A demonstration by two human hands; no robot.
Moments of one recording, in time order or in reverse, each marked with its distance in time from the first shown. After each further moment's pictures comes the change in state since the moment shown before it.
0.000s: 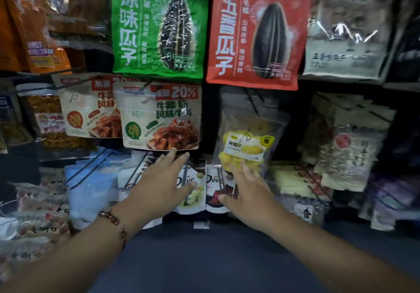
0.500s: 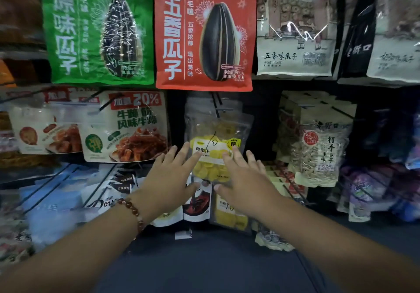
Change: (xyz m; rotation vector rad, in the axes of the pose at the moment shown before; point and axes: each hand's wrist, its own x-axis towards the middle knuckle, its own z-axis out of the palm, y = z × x) left_hand 0.065 0.072 0.030 0.376 0.057 0.234; right_hand 0.010 0.045 -0.051 -0.200 0.096 0.033
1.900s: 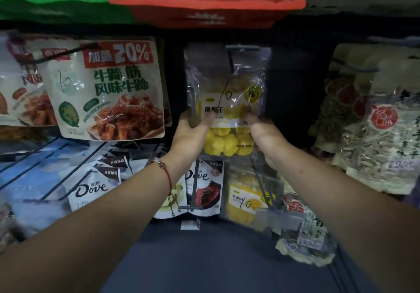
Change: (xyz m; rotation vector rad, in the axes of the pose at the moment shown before) left_hand 0.136 0.002 0.086 -1.351 0.280 -0.661; right_hand 0.177 0.070 0.075 1.161 0.058 0.517
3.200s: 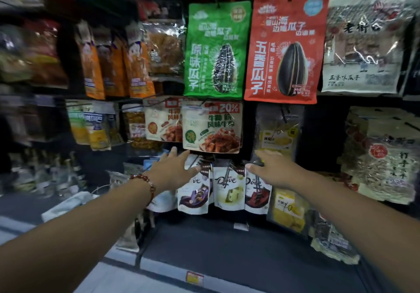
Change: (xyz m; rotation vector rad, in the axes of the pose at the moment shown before) left_hand -0.223 0.072 -0.275 1.214 -0.119 -0.044; right_hand -0.279 -0.073 0.022 -1.082 -0.363 -0.529
